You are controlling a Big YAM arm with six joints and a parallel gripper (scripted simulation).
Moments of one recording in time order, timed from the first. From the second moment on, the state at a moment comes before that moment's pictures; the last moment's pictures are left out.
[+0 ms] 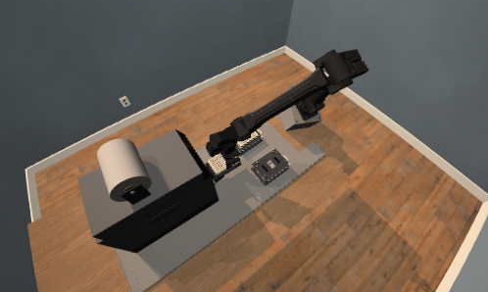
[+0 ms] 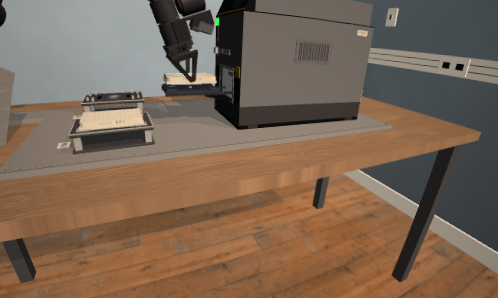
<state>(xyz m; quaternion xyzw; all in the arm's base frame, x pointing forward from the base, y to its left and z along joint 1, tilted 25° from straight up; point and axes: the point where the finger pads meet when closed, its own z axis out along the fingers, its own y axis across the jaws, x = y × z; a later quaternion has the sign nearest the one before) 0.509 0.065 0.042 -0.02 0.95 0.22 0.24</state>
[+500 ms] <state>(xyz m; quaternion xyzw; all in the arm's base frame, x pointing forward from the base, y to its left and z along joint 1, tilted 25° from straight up) 0.514 0.068 0.036 -0.02 0.95 0.22 0.24</state>
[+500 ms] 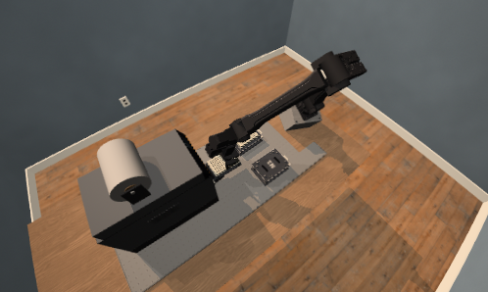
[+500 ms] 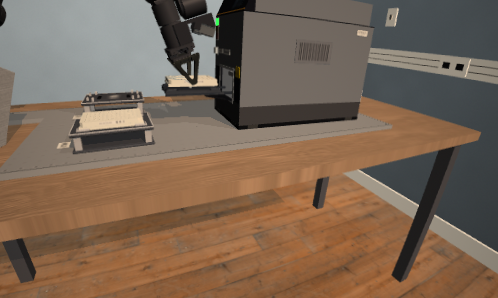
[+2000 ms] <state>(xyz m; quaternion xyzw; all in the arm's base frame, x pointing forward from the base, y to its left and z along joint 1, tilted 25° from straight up) 0.513 0.068 0.036 -0.02 0.95 0.22 0.24</state>
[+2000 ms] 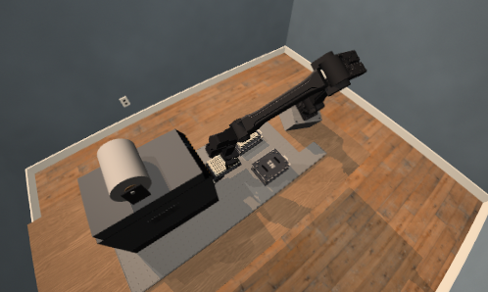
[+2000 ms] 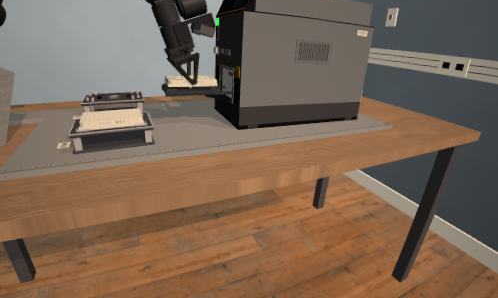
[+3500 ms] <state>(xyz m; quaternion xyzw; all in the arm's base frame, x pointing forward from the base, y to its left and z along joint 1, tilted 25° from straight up) 0.512 0.067 0.035 -0.02 0.95 0.22 0.24</state>
